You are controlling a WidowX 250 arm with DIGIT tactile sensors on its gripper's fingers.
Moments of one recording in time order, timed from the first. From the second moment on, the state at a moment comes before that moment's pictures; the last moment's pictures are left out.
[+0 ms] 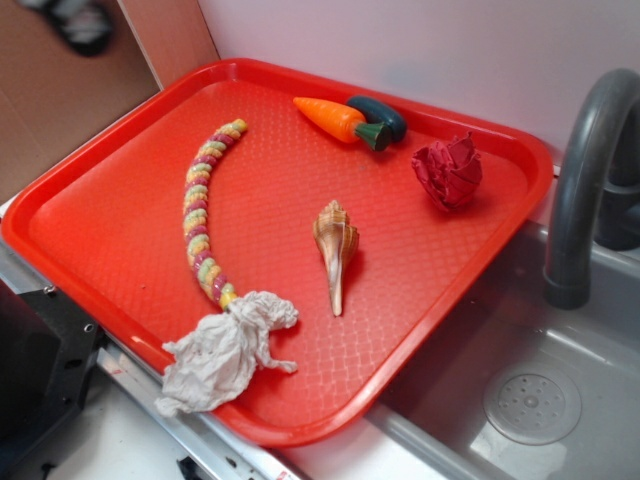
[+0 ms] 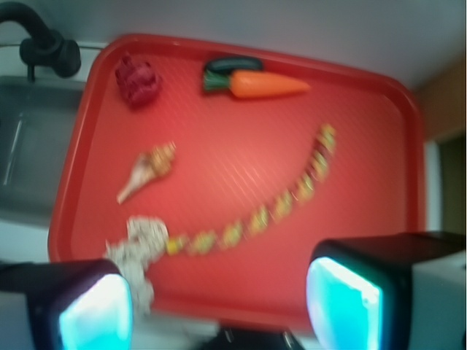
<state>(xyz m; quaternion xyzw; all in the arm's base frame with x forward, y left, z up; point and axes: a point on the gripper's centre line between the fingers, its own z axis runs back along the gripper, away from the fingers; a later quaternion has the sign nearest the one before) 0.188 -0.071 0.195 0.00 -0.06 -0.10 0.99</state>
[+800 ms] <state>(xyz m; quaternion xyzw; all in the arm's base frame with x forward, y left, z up) 0.274 -0.126 0.084 0.05 -0.09 -0.11 0.99</state>
